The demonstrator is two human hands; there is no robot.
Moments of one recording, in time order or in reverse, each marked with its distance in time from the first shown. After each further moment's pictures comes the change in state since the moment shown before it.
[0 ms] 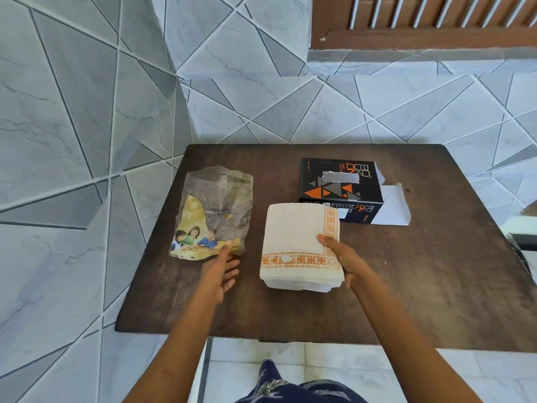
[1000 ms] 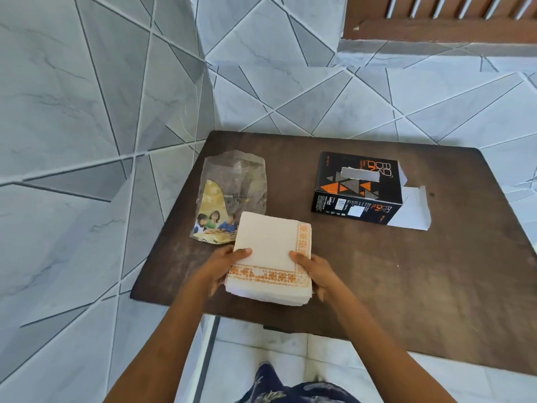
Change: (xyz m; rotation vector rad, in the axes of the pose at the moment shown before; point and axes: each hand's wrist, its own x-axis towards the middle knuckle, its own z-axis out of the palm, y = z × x) left_hand -0.016 -0.005 -0.025 0.194 -0.237 0.050; right_hand 0.010 0.054 0.038 -0.297 0.010 0.057
